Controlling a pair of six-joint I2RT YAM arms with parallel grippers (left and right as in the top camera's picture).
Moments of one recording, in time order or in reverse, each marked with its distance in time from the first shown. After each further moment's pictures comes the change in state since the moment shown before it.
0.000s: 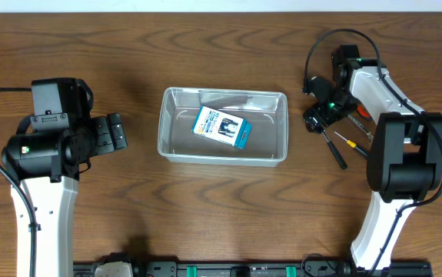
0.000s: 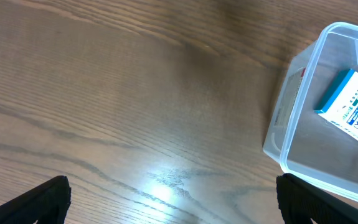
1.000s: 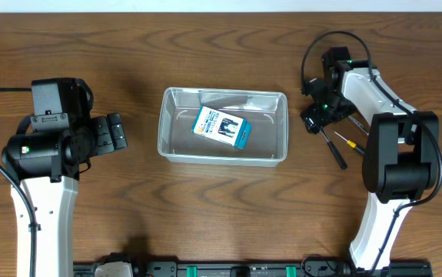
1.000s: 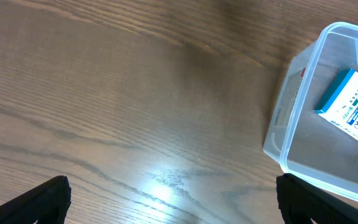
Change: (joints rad) left arm 0.000 0.000 0.000 0.000 0.000 0.000; right arm 0.042 0.003 -0.016 0.005 0.127 0.135
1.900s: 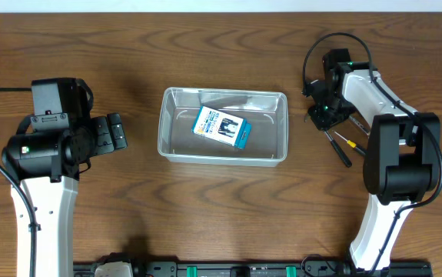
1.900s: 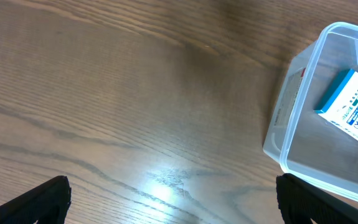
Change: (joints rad) left arm 0.000 0.000 0.000 0.000 0.000 0.000; right arm 0.000 -0.012 -0.024 0.011 0.002 0.022
